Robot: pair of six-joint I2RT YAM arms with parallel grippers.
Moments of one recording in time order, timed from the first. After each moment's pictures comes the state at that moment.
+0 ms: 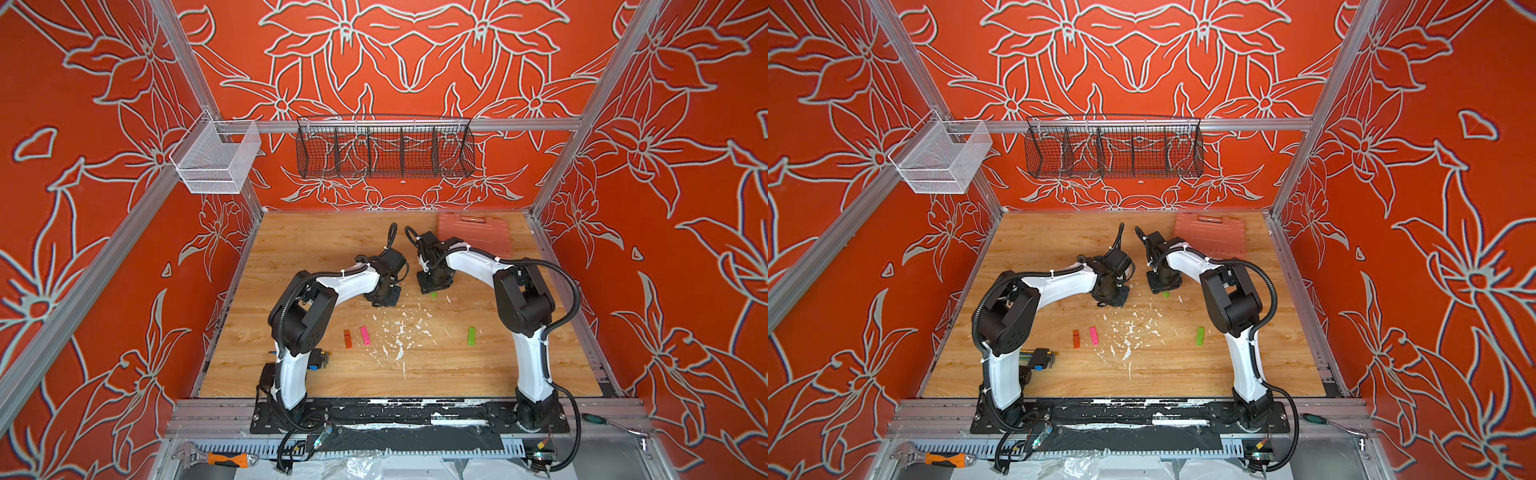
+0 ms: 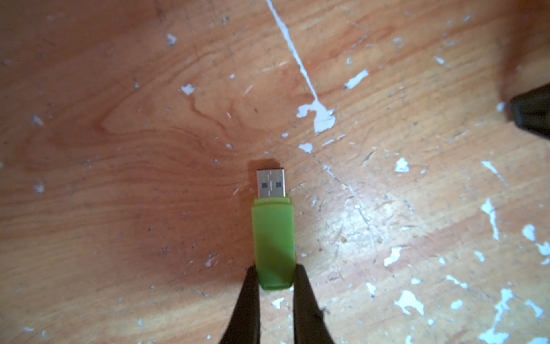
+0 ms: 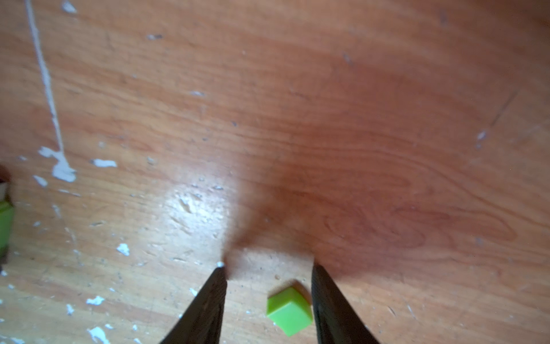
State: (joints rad) left arm -0.58 1.97 1.34 -0.66 -0.01 -0.28; right arm 0.50 2.12 1.59 -0.89 -0.04 0.24
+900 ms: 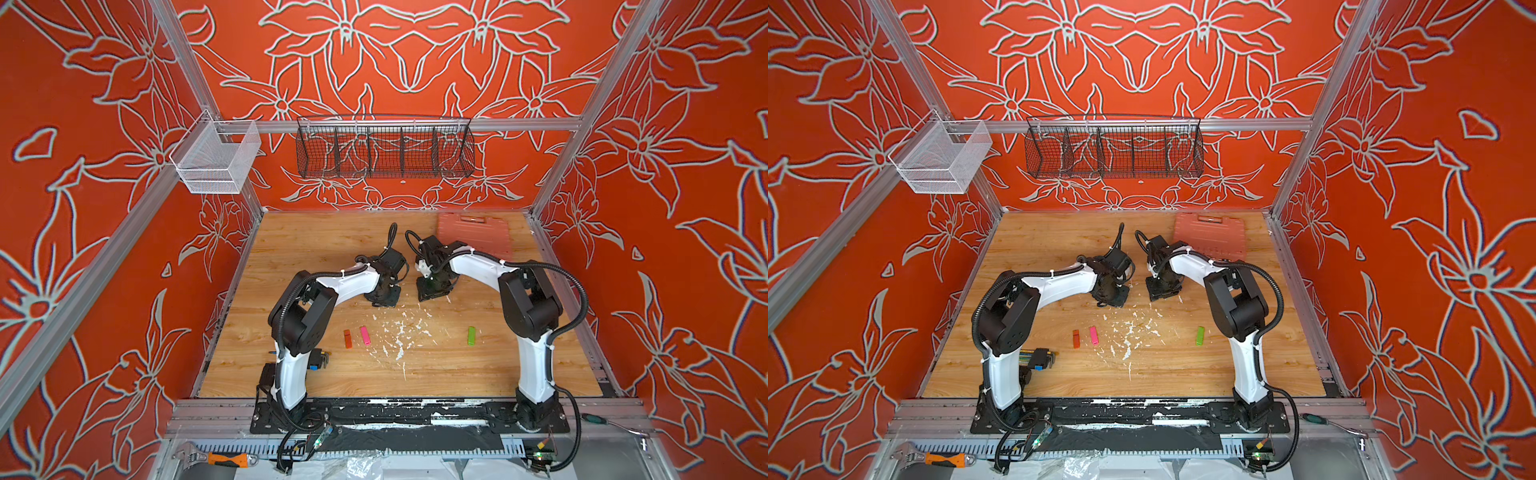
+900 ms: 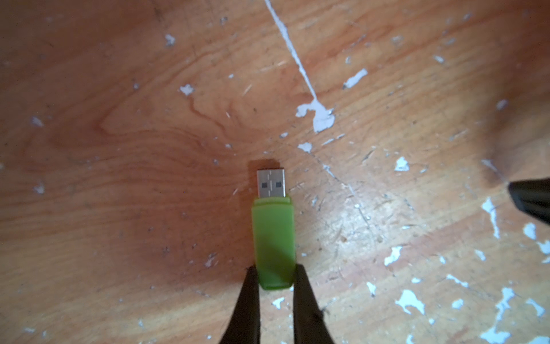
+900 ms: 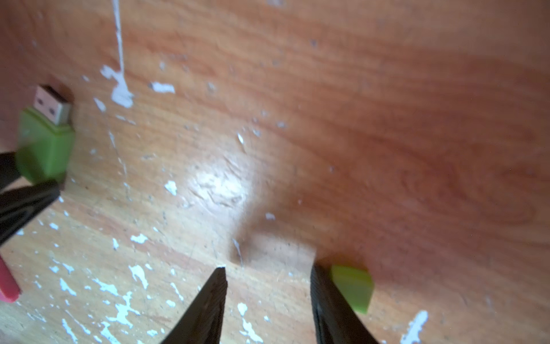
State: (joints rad) left arm -0.58 1.97 1.34 -0.66 -0.01 -0.27; right arm 0.50 2.04 1.48 -0.88 -0.18 0.20
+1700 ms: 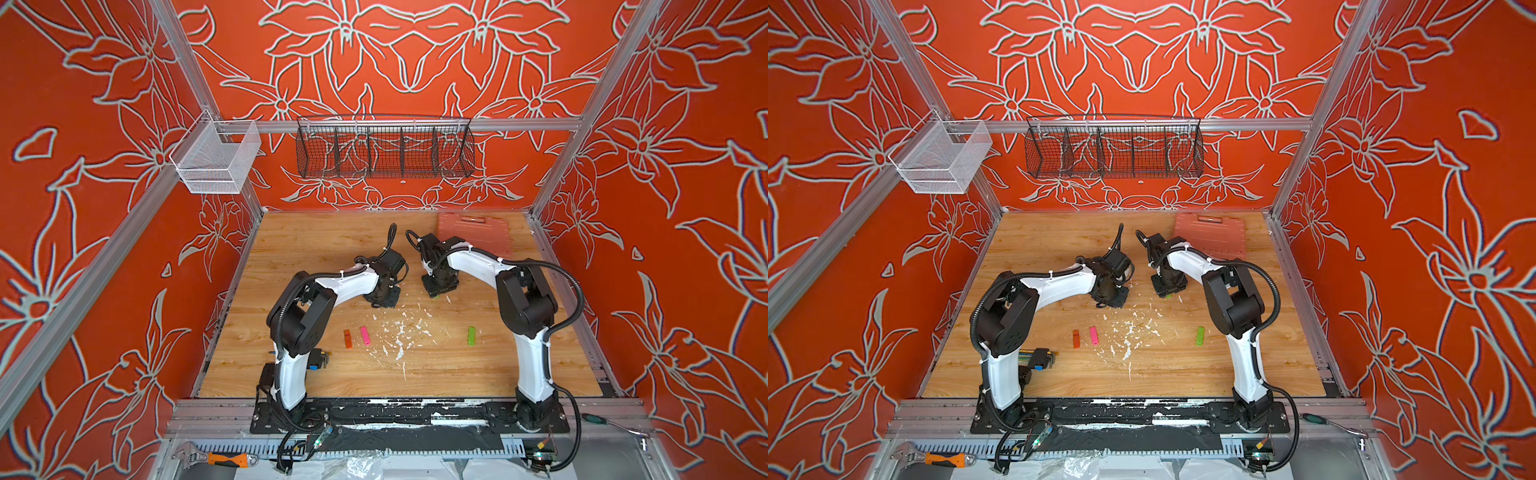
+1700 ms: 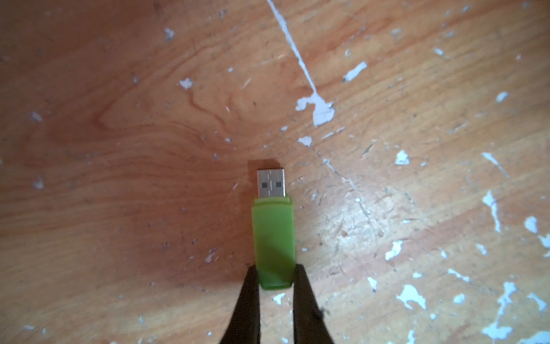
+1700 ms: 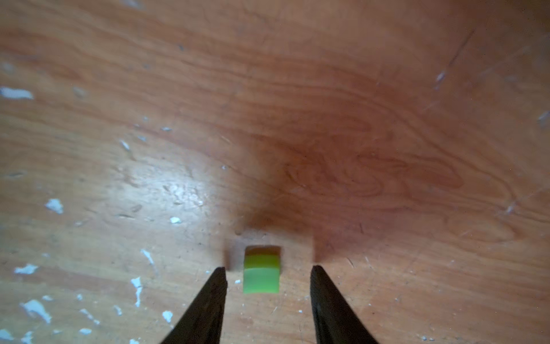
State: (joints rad) left arm -0.58 1.96 1.32 -0.65 -0.01 -0.27; right arm 0.50 2.10 1.58 -1.00 0.07 0.18
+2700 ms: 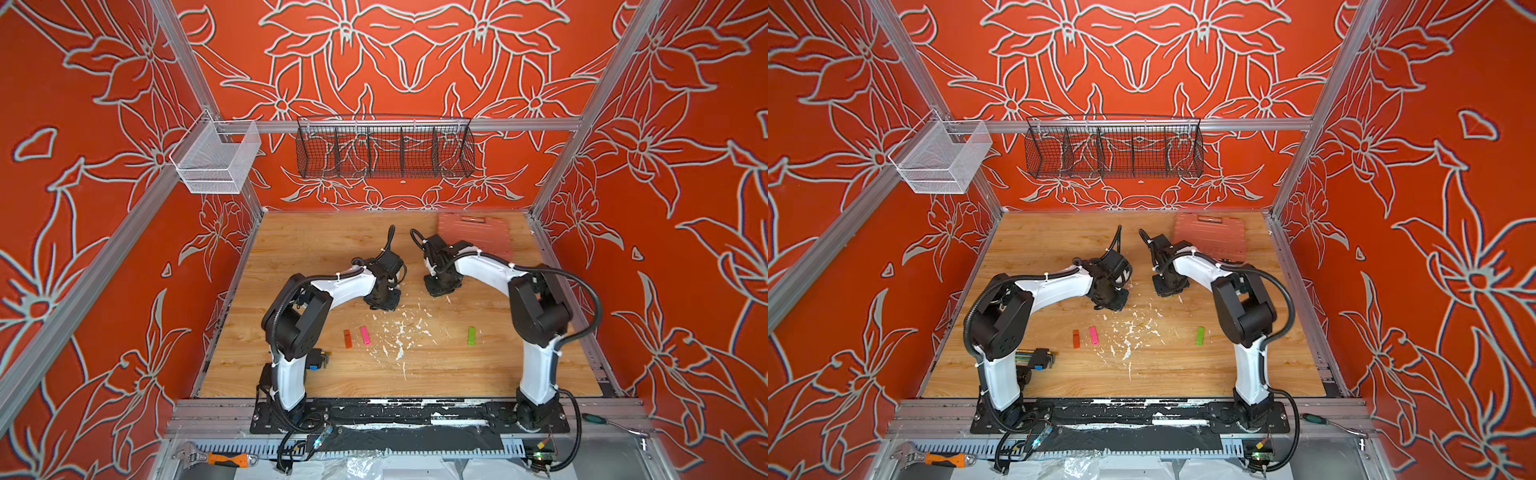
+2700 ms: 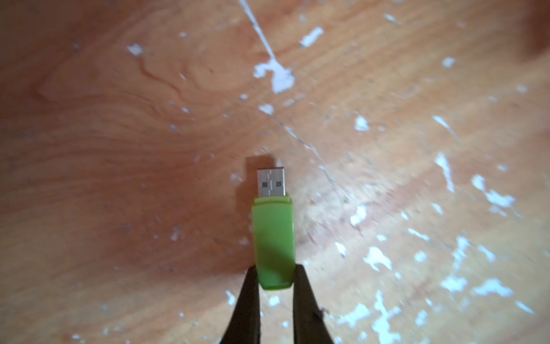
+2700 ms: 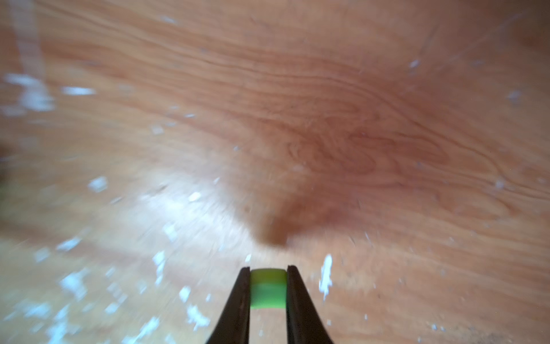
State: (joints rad) left arm -0.58 1.89 1.27 -0.64 0.12 -0.25; right arm 0.50 1.91 1.42 -0.87 0.02 0.22
